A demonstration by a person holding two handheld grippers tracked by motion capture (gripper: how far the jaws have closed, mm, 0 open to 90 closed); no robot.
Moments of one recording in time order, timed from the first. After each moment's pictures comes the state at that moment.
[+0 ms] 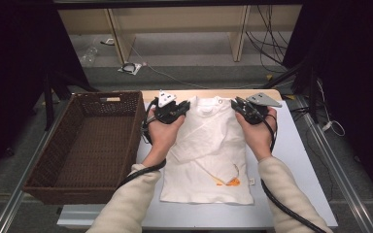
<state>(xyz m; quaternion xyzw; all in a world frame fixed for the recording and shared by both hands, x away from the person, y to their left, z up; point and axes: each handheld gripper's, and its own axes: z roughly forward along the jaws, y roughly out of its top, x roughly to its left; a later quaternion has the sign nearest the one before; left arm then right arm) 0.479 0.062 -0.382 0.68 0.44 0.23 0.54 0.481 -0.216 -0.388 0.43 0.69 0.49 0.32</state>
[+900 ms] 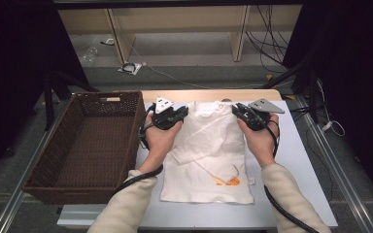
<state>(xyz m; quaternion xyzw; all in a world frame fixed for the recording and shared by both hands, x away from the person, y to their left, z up) 0.466 0.070 -0.395 0.68 0.43 0.23 0.55 0.467 -0.222 -0.398 0.42 0.69 0.50 0.31</state>
